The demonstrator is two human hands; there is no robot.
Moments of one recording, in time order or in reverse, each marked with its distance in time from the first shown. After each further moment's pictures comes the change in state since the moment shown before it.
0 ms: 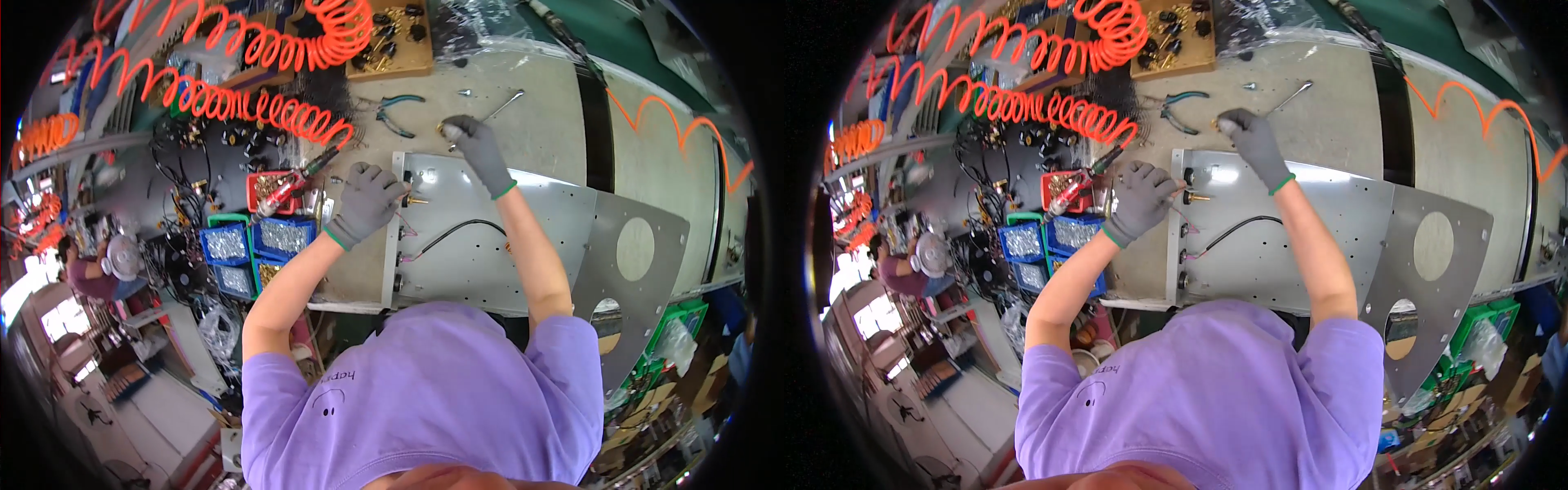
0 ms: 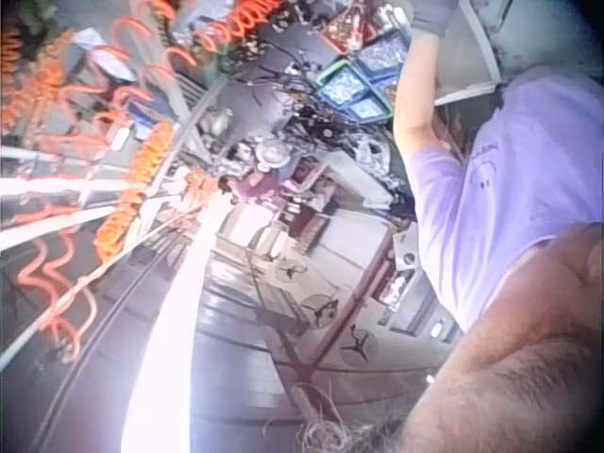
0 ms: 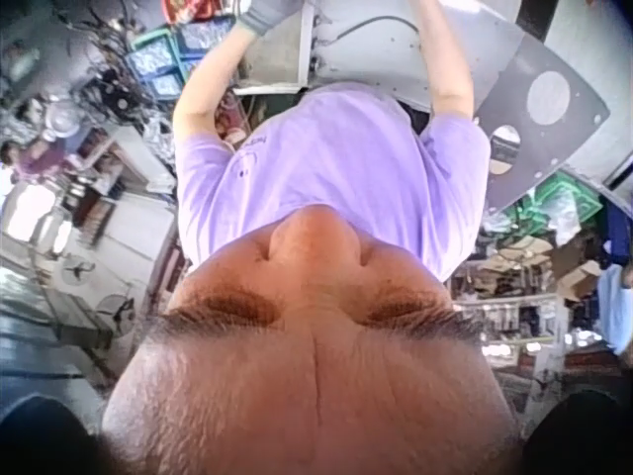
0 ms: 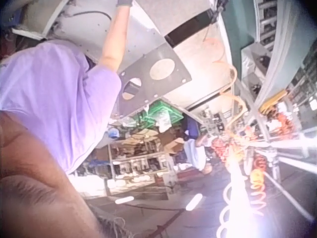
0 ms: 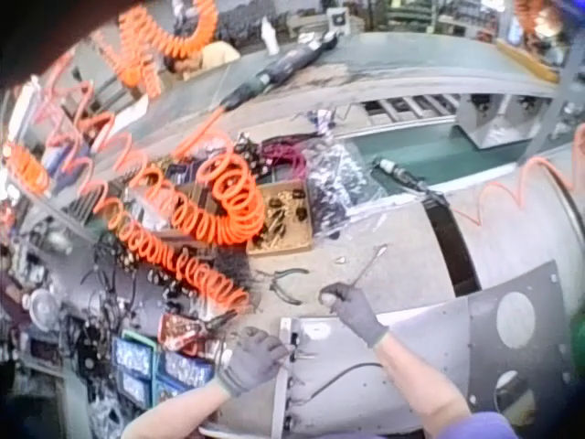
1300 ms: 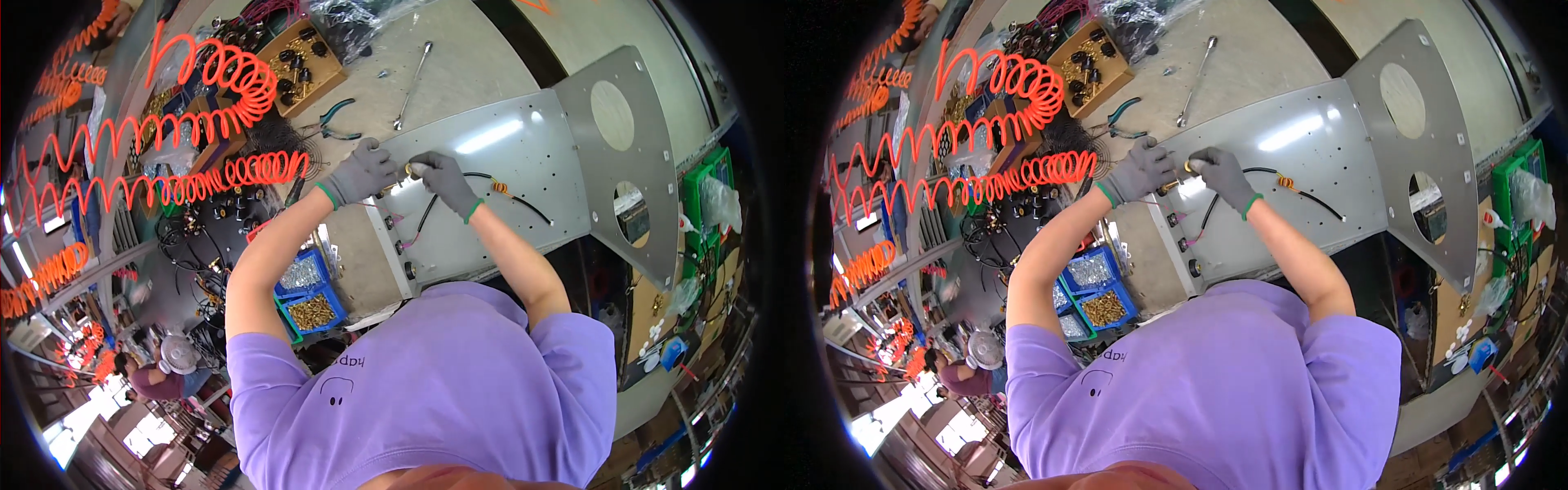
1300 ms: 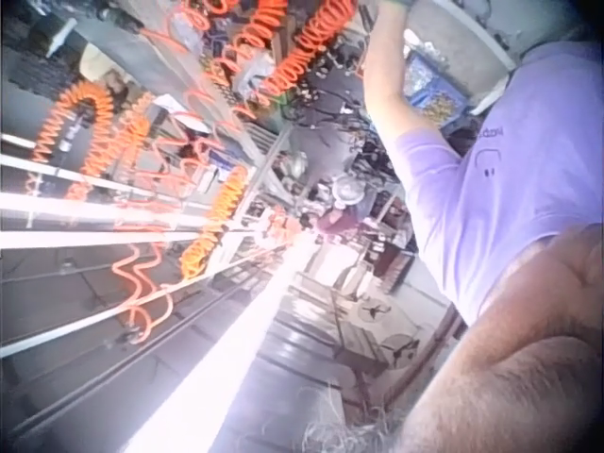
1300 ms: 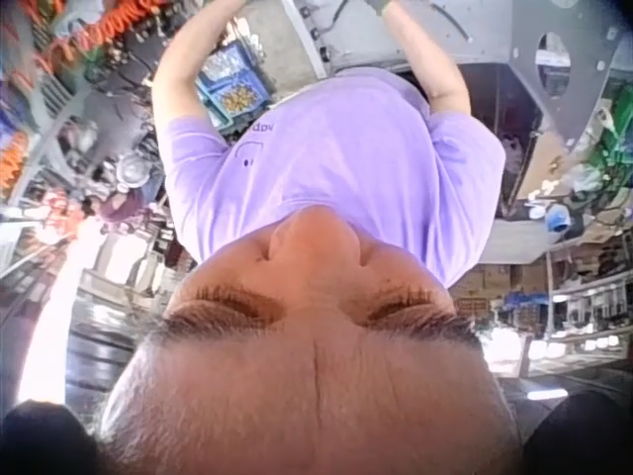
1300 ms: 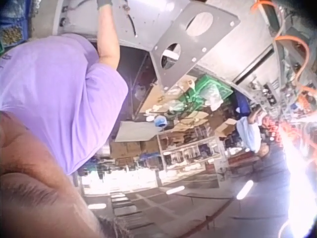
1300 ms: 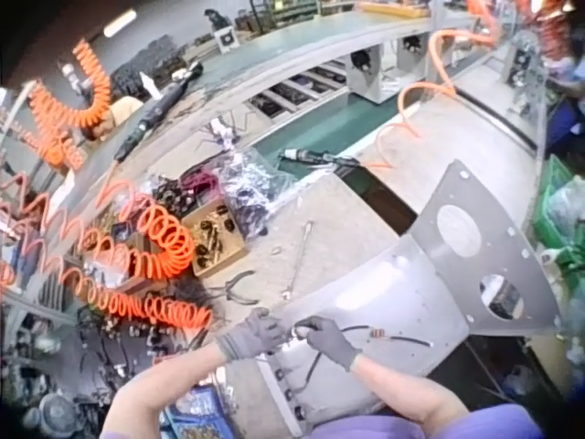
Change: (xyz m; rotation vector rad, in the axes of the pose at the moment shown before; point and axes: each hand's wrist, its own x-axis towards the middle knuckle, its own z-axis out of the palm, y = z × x) left_hand 0.065 -0.015 0.044 0.170 -0.367 0.957; right_hand -0.122 0.047 0.038 0.357 0.273 0.263
